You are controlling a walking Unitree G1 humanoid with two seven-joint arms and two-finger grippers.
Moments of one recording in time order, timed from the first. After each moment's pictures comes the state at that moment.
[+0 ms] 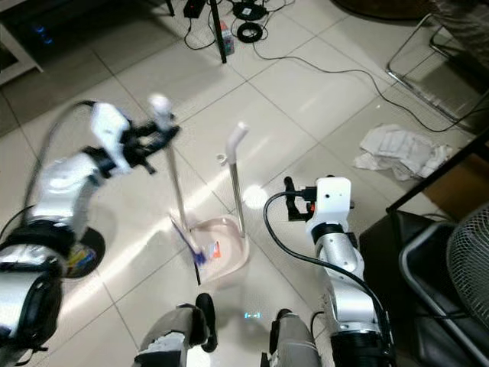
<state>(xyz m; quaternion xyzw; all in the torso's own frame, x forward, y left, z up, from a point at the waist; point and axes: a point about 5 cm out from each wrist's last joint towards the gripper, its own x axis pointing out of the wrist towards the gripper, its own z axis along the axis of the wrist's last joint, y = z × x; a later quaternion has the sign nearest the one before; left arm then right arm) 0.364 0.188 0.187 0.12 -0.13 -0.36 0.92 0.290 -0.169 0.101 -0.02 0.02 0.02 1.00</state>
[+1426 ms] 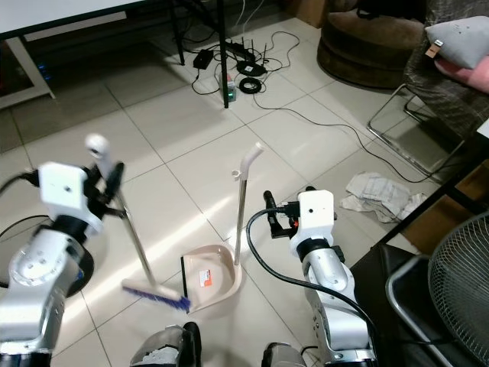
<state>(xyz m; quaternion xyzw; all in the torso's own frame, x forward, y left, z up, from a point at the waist) 0.268 0.187 0.144 0.07 -0.04 -0.09 0.99 0.264 -0.146 0.101 -0.01 0.03 0.07 1.00</state>
